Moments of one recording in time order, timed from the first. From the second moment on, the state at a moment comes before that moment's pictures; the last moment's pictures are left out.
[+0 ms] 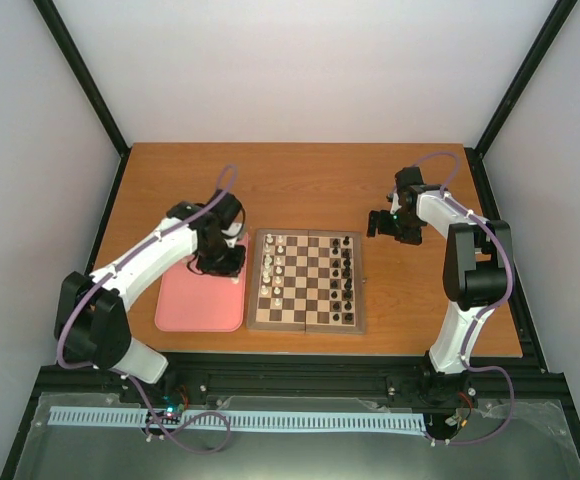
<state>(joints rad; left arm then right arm) -0.44 1.50 1.22 -1.11 0.13 -0.33 0.10 1.90 1.32 -0.74 -0.18 0.20</state>
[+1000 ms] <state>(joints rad) -0.75 1.62 1.15 -0.99 0.08 -0.48 0.10 1.90 1.31 -0.74 -0.17 0.20</state>
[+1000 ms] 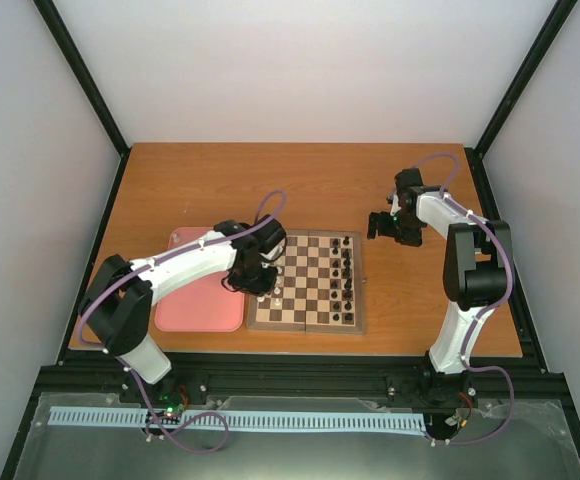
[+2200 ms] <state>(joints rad) -0.75 1.68 1.15 -0.97 0.11 -0.46 0.10 1.90 1.31 -0.74 -0.17 0.20</state>
